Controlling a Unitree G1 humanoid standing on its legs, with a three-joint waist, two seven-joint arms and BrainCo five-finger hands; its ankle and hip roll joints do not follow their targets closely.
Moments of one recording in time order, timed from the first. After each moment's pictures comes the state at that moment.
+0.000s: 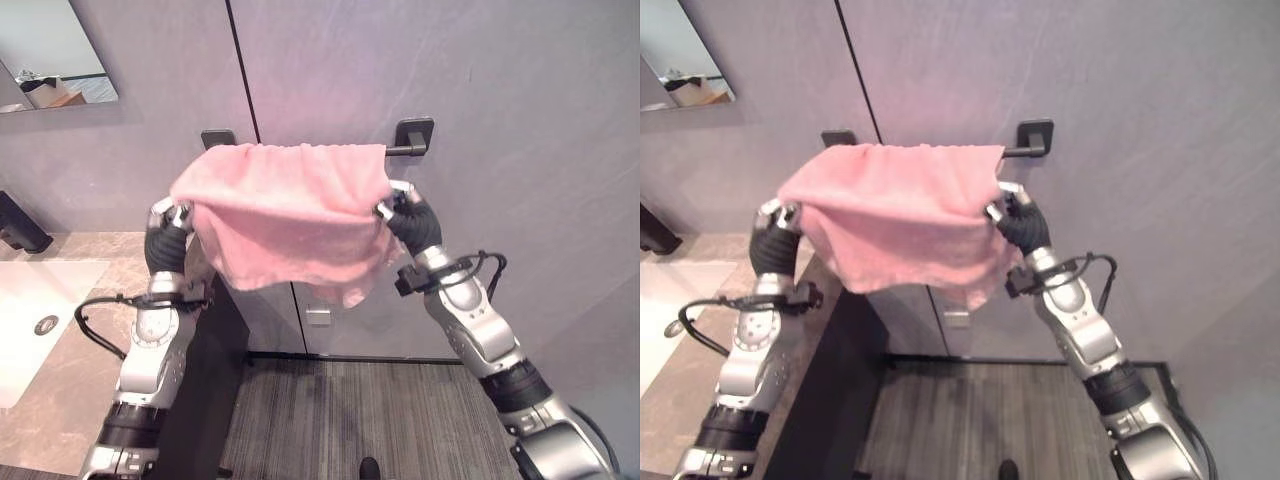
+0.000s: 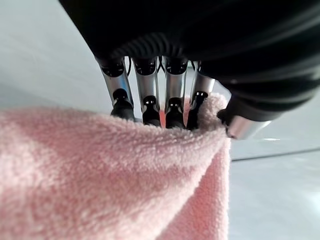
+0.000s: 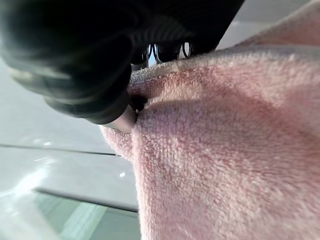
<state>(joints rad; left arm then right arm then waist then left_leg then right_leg) -0.14 0.44 -0.02 0.00 -0.49 -0.19 0.18 -0.39 -0.43 0.34 -0.03 0.46 -0.08 -0.07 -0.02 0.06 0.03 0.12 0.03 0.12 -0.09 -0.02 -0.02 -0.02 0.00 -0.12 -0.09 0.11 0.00</state>
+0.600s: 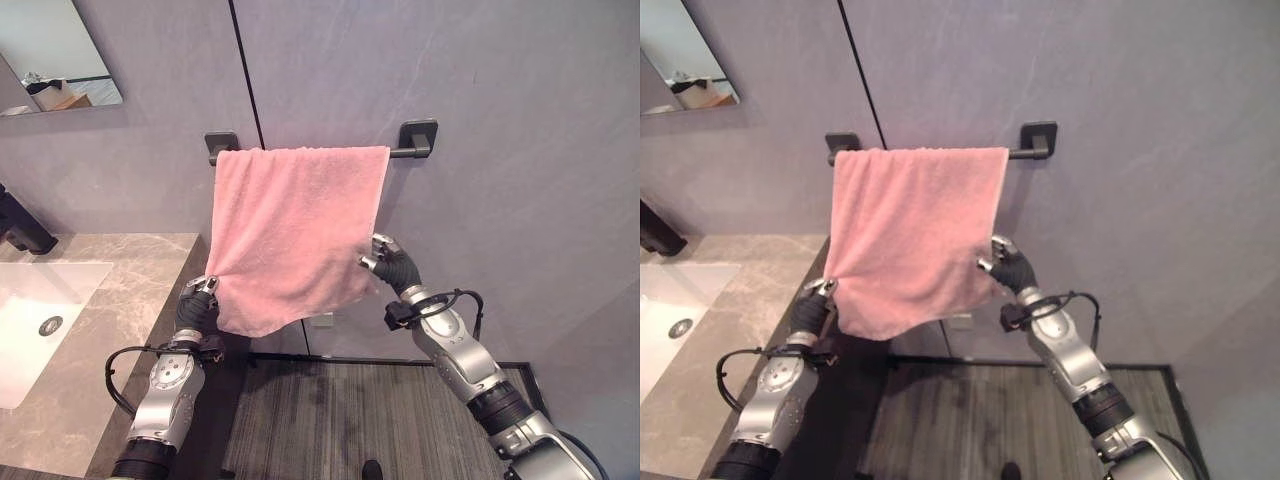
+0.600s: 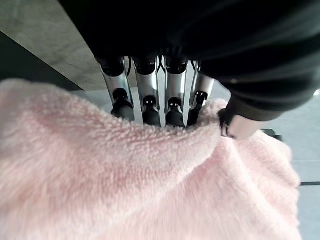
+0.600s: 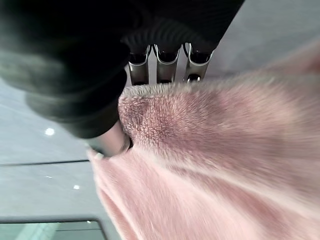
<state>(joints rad) -0.06 0.38 -0.06 0.23 -0.49 -0.13 0.13 -0.35 -0.37 0.42 0.17 0.45 -0.06 -0.05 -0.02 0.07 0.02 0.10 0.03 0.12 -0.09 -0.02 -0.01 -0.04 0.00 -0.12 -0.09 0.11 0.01</state>
